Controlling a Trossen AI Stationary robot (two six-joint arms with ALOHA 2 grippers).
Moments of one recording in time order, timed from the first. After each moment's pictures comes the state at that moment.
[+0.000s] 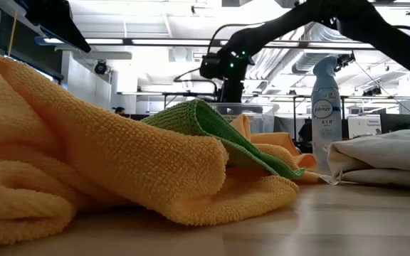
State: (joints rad) left arm -0.29 0.80 0.84 -0.92 -0.64 -0.44; right arm -0.56 2.27 2.05 -1.01 0.18 0.76
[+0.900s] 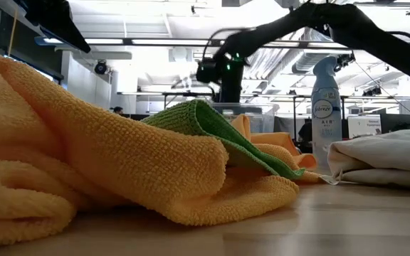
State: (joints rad) left arm -0.29 0.80 0.84 -0.92 -0.64 -0.44; right arm -0.55 2.34 2.17 -1.15 0.14 0.76
